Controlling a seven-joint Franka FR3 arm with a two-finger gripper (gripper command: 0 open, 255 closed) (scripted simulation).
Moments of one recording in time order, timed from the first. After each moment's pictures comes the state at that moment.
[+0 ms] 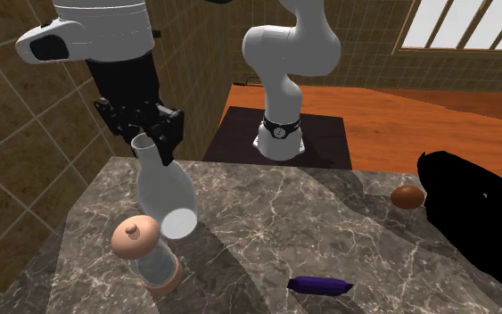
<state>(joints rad) -0.18 -0.41 -0.29 -2.48 -0.12 2.14 -0.24</state>
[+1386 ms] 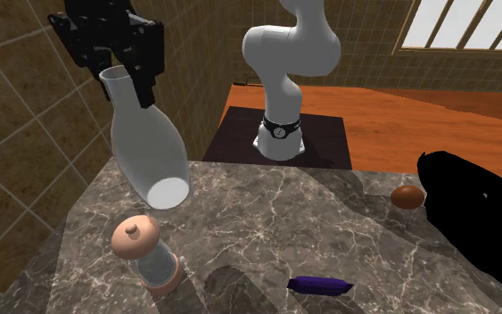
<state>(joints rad) -0.17 -0.46 -0.26 -2.24 -0.11 1.84 -0.24</state>
